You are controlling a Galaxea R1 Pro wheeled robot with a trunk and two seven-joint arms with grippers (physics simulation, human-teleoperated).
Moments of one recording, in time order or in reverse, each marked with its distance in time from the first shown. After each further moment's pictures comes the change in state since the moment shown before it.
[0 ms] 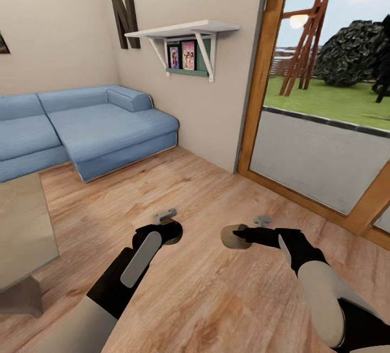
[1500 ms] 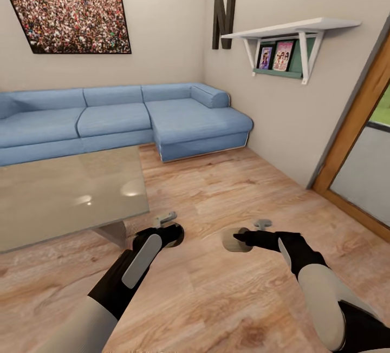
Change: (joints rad) left arm 0.000 0.001 0.002 0.064 0.000 -0.043 -0.067; right arm 0.014 -0.001 0.000 0.014 0.000 -0.018 -0.023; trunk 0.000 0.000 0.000
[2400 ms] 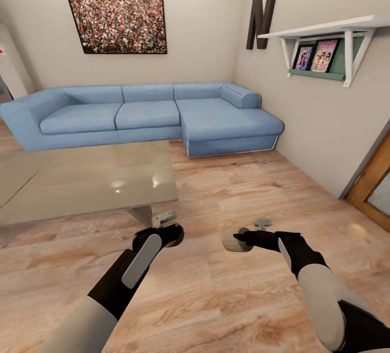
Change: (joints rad) left arm 0.000 0.001 0.001 -0.001 -0.002 -0.001 0.000; right arm 0.000 0.001 0.000 0.001 -0.003 0.000 0.000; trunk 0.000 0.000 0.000
